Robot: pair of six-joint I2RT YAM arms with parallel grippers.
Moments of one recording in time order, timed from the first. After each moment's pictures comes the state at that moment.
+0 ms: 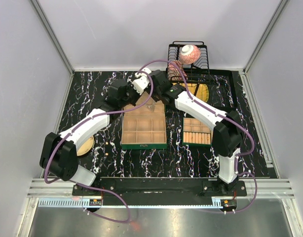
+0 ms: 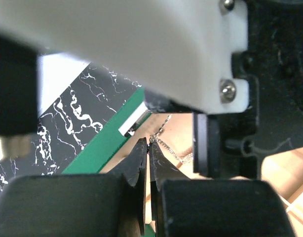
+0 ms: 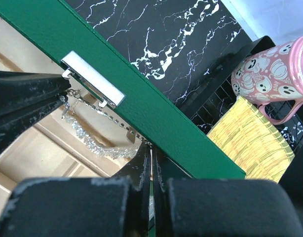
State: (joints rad) left arm -0.47 1.47 1.09 0.02 0.14 0.40; right arm 0.74 1.93 1.74 -0.44 0.23 -0.25
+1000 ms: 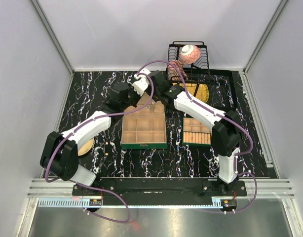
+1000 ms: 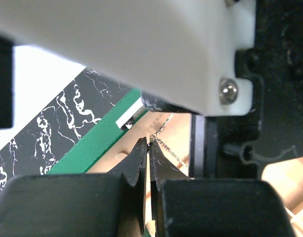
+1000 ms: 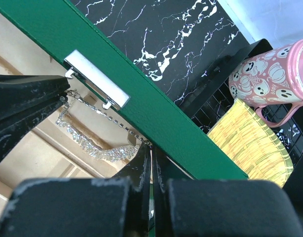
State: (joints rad) left arm -0.49 1.48 1.03 0.10 0.07 0.38; right arm 0.74 1.95 1.74 -0.43 0.24 -0.27
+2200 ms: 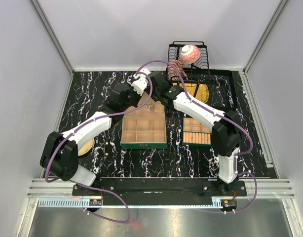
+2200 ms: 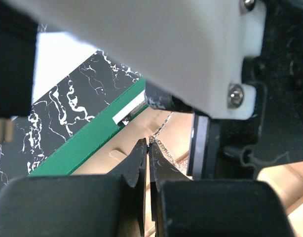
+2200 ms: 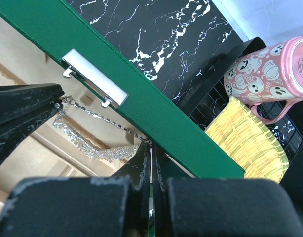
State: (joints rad) left arm -0.49 1.47 1.02 0.13 0.04 0.30; right arm 0.74 1.95 1.73 -0.41 0.27 -0.27
